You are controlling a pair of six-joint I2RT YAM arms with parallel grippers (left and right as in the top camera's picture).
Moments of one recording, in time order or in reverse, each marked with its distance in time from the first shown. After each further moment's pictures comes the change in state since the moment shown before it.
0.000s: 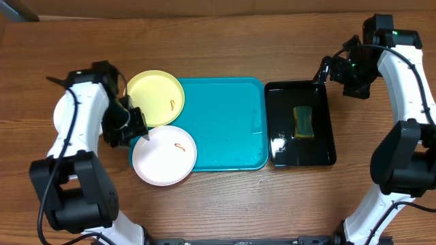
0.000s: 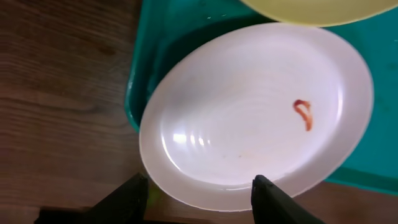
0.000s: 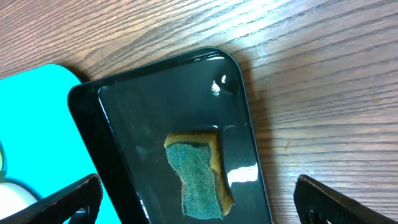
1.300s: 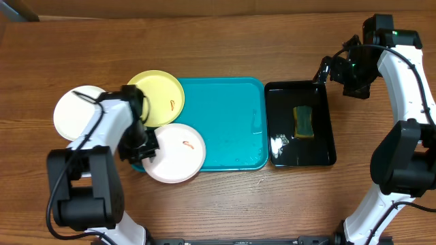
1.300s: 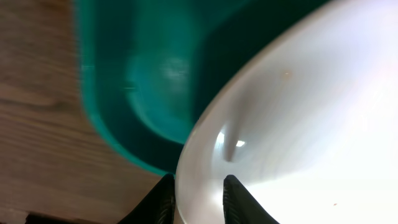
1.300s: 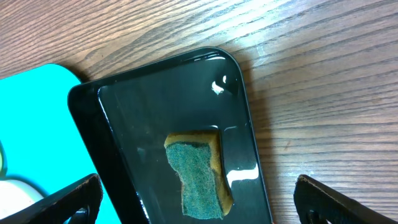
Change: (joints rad) left arm -0.116 0.000 -0.264 0.194 -0.114 -0.110; right arm 0.000 0.000 0.000 0.000 0.000 0.000
